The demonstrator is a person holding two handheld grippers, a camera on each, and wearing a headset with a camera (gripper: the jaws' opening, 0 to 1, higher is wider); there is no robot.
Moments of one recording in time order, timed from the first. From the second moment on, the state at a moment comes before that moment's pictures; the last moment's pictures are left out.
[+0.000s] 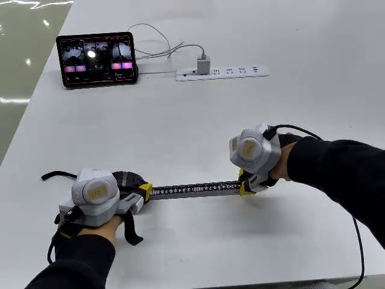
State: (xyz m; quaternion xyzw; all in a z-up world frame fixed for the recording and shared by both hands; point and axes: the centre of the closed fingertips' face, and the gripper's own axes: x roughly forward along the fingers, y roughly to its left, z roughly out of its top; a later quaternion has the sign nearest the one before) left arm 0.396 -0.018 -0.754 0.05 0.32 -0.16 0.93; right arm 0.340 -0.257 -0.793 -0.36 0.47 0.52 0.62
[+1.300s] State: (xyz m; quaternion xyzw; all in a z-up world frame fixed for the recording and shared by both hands) left arm 0.397 -0.017 -0.755 0.05 0.32 -0.17 0.93; right arm 0.344 -0.243 -0.795 -0.37 0.47 0.52 0.61
